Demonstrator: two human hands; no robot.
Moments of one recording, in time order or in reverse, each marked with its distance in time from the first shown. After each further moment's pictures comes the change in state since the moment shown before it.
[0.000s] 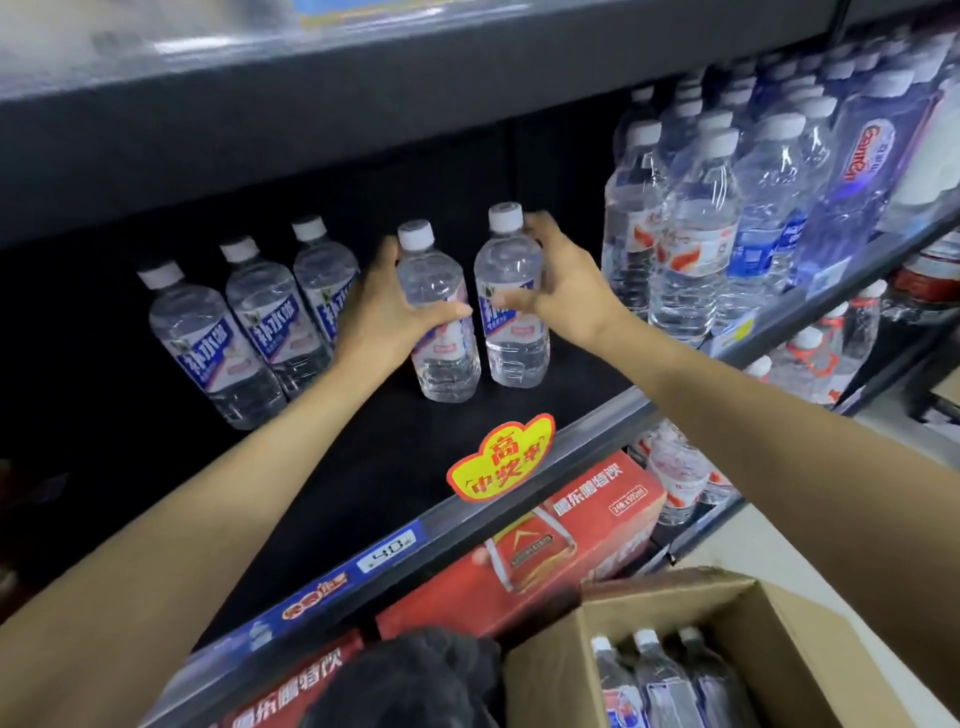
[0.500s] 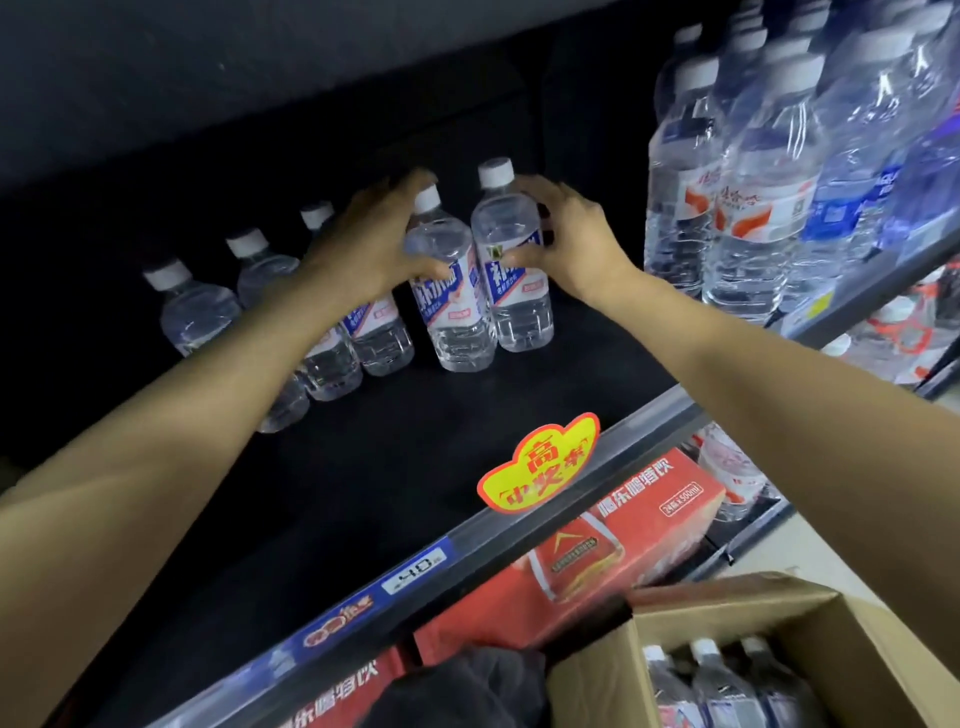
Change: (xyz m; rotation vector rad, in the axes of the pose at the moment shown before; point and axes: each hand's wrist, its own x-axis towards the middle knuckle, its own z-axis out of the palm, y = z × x) left_hand 0.060 -0.002 -0.035 0.480 -0.199 0.265; right_hand 0.048 0.014 0.025 -0.063 0.056 -0.052
